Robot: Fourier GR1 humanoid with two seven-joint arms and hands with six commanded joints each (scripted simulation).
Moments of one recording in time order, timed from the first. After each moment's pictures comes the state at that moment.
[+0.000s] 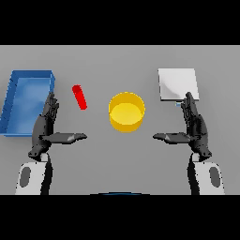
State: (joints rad) left arm 0.00 0.00 0.00 -1.57 0.00 0.00 0.00; right arm 0.00 0.00 0.00 -1.57 0.00 0.00 0.00
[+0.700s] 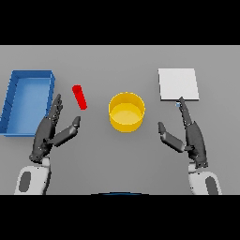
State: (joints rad) left arm 0.05 0.06 -0.11 -1.68 -0.14 -0.01 0.06; right arm 0.10 -0.06 0.14 -1.69 0.27 -0.06 -0.08
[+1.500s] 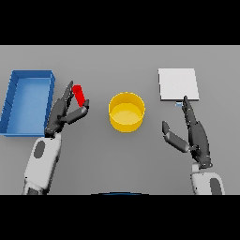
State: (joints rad) left arm -0.30 0.04 -0.01 -1.20 -0.14 0.00 0.01; right arm 0.11 -0.06 0.12 -1.73 0.20 -0.03 -0.07
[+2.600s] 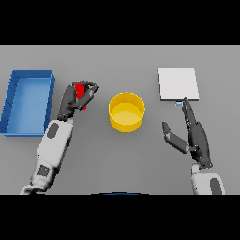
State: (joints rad) left arm -0.55 -0.01 0.07 -0.87 -0.18 0.11 -0.13; right arm 0.12 -0.05 0.12 -1.73 0.20 -0.02 -0.08
